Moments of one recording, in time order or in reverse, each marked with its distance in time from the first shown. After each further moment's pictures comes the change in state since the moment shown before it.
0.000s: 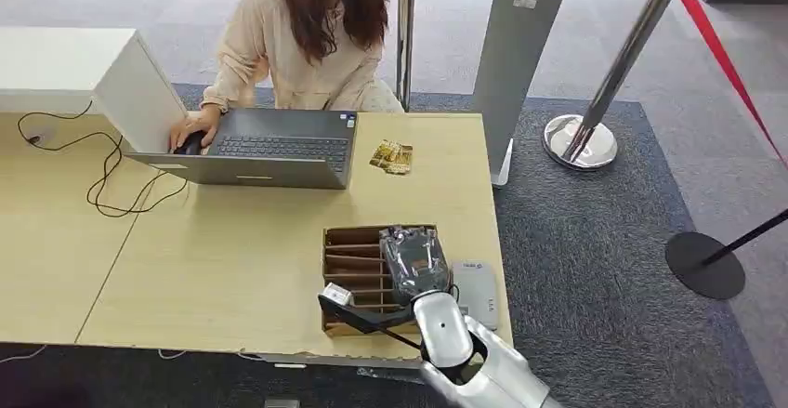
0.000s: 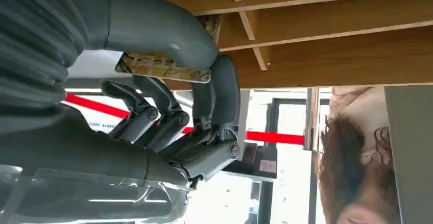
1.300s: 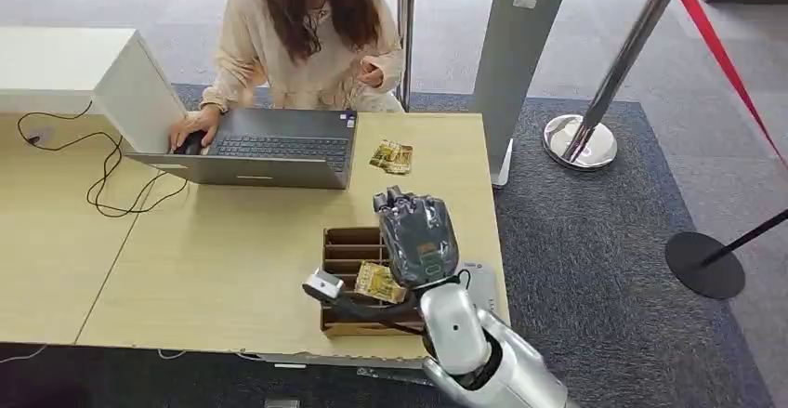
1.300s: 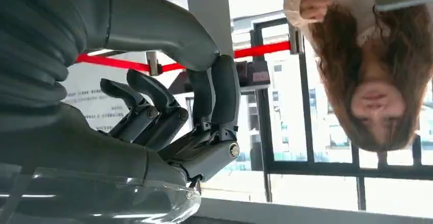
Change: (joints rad) left arm 0.002 0.000 0.000 0.000 0.000 0.001 0.005; right arm 0.001 -0.038 -0.027 -0.319 0.172 -0.022 0.006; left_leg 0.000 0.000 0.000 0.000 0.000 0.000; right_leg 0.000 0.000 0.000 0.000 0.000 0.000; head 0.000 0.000
